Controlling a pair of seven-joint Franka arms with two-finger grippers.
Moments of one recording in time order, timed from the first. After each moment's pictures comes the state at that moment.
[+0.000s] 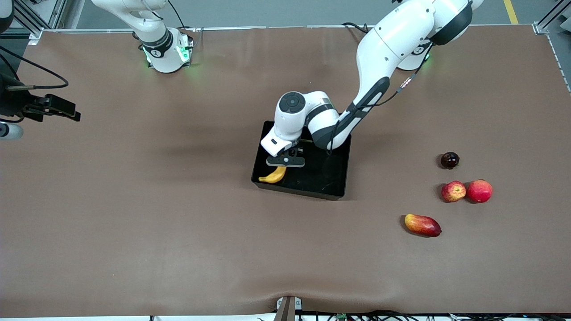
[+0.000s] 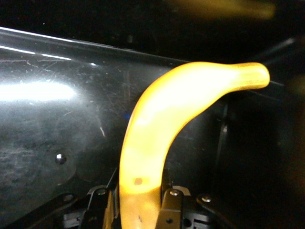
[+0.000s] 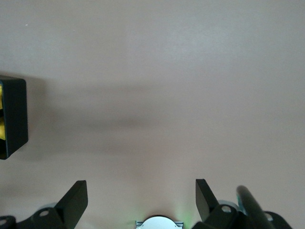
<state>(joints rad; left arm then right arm) -0.44 0.82 -0.49 -1.59 0.56 2.45 -1.16 -0.01 0.07 0.00 -1.49 0.05 1.40 -0.01</state>
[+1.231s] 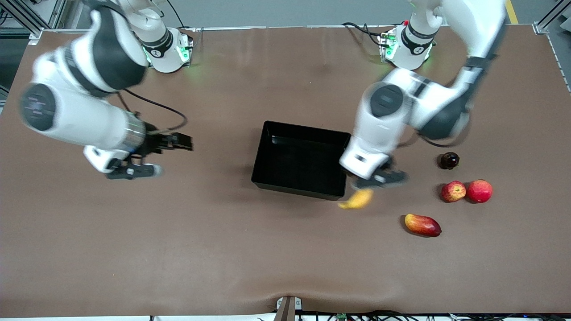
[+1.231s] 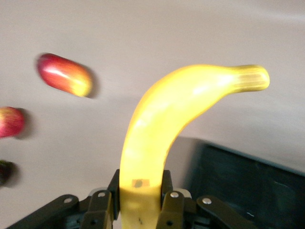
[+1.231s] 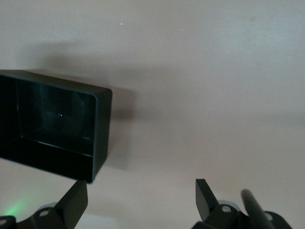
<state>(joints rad) 0.03 0.46 -0.56 -1.59 0.42 1.98 -0.78 0.31 0.31 0.01 -1.50 0.25 1.69 0.27</state>
